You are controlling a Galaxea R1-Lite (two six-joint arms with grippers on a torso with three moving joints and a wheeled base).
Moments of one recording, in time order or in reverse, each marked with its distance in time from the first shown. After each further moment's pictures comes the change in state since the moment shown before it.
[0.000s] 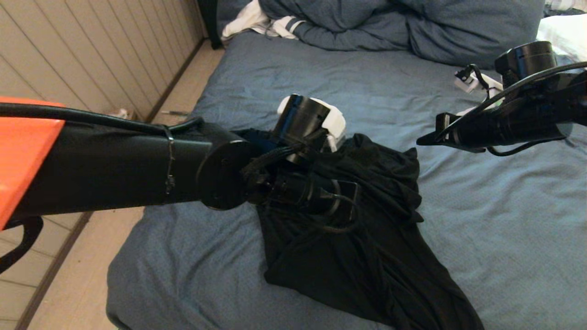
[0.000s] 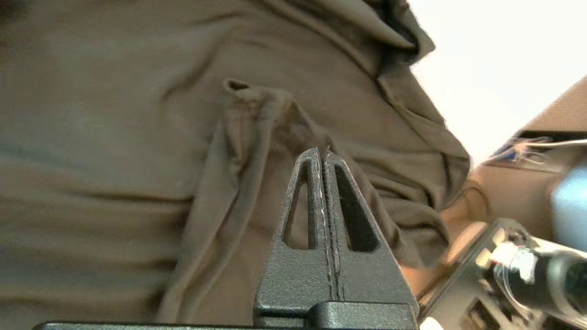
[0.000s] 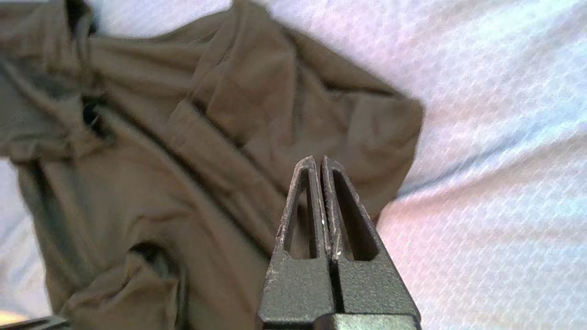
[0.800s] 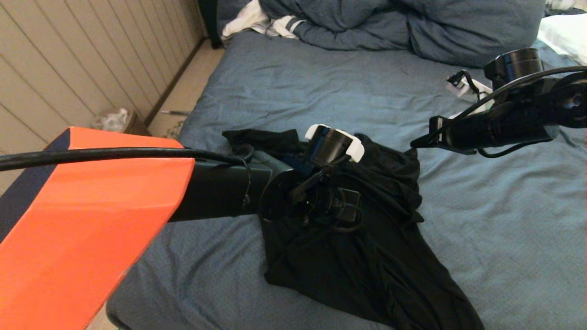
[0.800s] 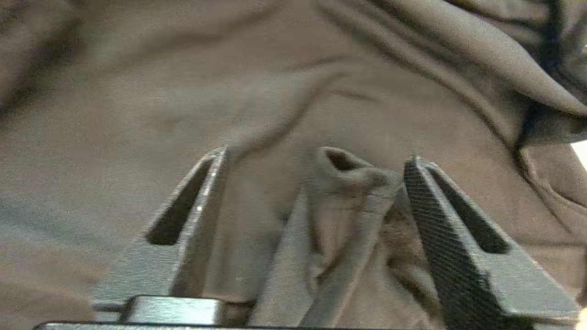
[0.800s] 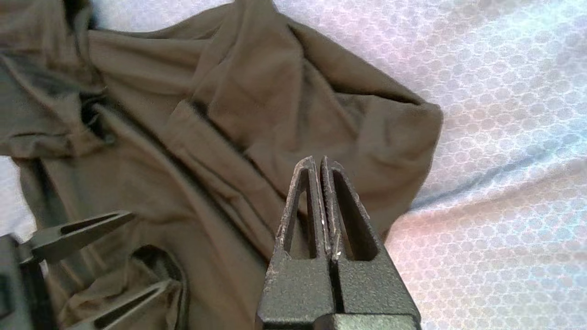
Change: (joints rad) left arm 0.003 0.187 -0.115 -0.054 0.228 0.030; right arm -0.010 0.038 -0.021 0.000 0.041 -0.003
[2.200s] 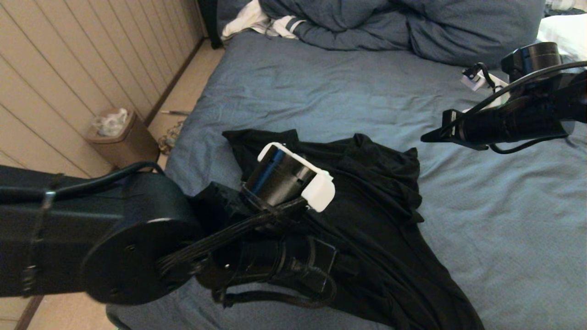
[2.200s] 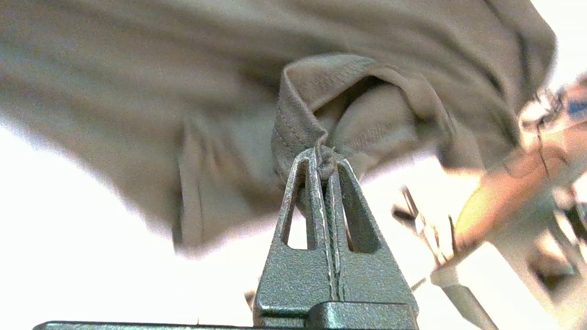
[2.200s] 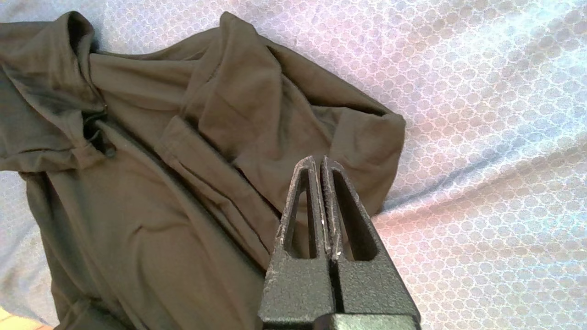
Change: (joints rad) left arm -0.133 -0.436 0.542 -0.001 -0.020 -0.021; right arm -0.043 -0.013 -0.013 0.000 0.029 0.003
